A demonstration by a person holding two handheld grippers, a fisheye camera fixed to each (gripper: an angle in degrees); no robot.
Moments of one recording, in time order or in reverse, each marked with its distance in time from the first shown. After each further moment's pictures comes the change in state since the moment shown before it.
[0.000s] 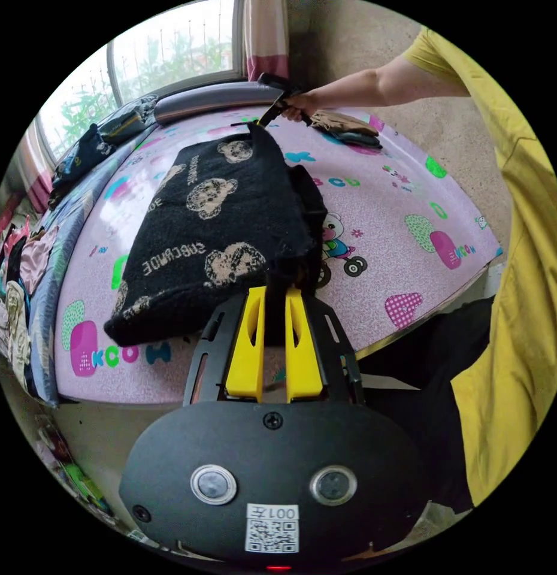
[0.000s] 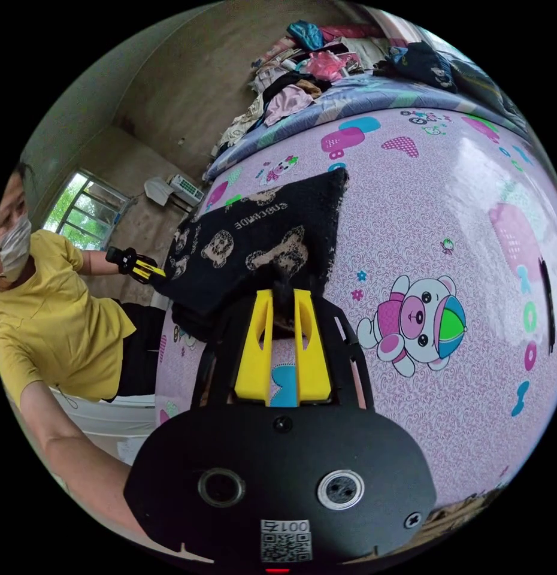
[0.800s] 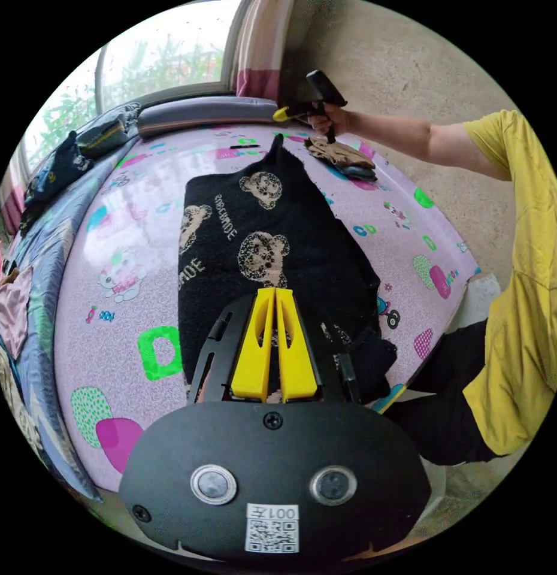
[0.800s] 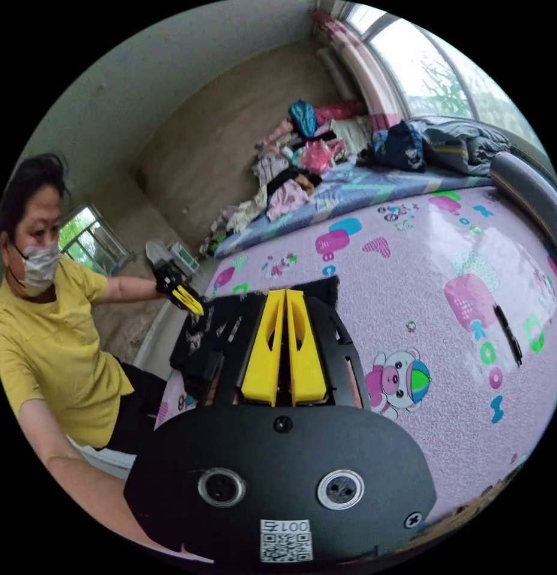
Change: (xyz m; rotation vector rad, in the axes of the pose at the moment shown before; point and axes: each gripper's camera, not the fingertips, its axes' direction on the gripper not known) left arm -0.157 -0.147 -0.012 0.054 0.188 0.119; right arm -0.012 0.056 -0.051 0.508 0.050 -0.020
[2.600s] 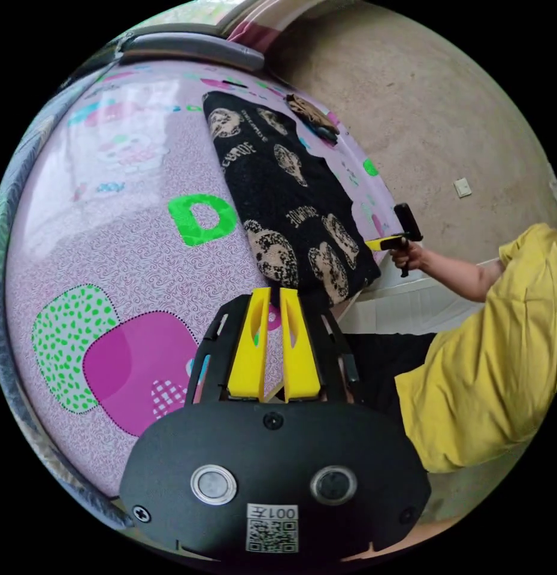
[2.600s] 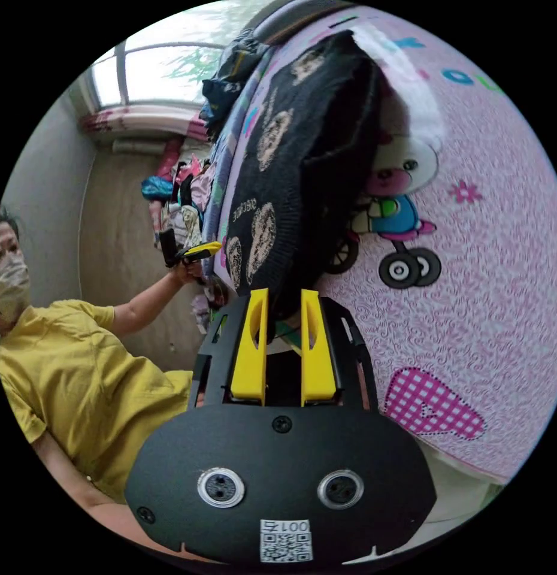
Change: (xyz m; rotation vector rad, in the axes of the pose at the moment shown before) left arm -0.260 0.037 -0.124 -0.232 0.474 -0.054; right arm -0.103 0.398 0.244 0.188 0.050 1.051
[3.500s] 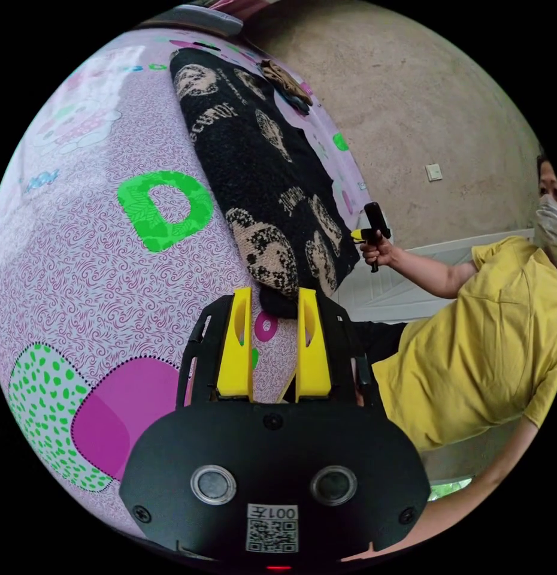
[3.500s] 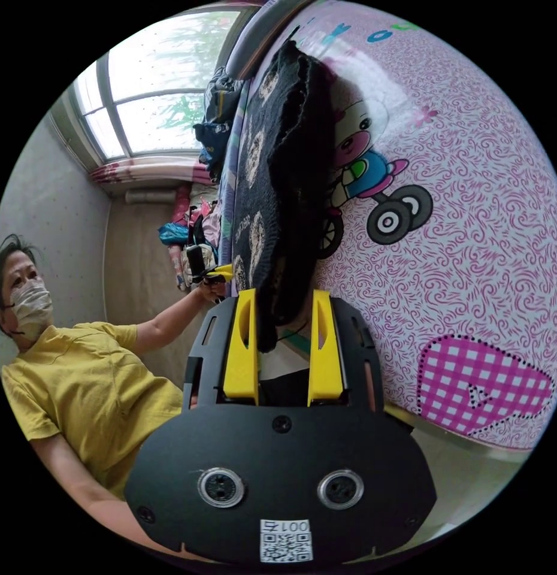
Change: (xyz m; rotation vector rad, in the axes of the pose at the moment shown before) left arm -0.027 -0.028 -0.026 -0.158 0.224 0.087; right arm 0.078 0.020 -0.001 0.163 -0.136 0.102
